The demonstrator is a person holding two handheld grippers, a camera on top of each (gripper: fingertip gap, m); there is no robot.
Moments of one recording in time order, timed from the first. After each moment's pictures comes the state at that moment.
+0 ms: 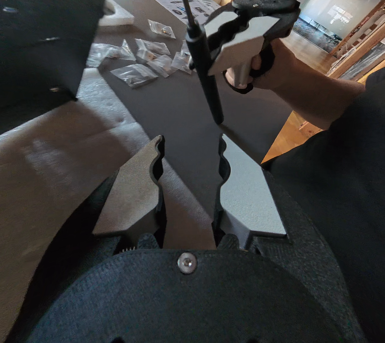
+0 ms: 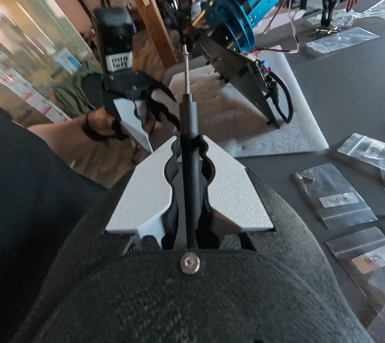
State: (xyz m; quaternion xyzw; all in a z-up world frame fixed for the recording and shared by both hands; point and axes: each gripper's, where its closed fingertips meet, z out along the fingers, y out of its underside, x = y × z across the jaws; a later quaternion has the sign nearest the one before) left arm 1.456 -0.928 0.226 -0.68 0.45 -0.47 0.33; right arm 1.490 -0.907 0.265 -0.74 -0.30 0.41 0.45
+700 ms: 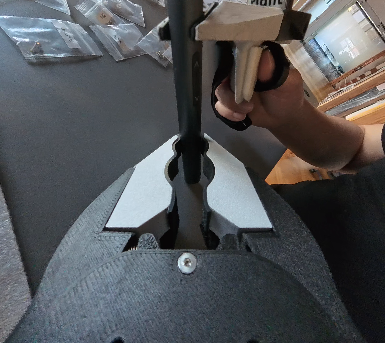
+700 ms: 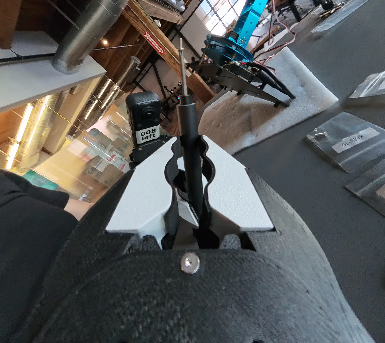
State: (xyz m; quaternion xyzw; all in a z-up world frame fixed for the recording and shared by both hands) left arm 1.565 -0.972 0.200 -0.76 0.36 -0.48 0.26; right arm 1.542 -0.916 0.271 -0.67 -0.13 0.60 0.41
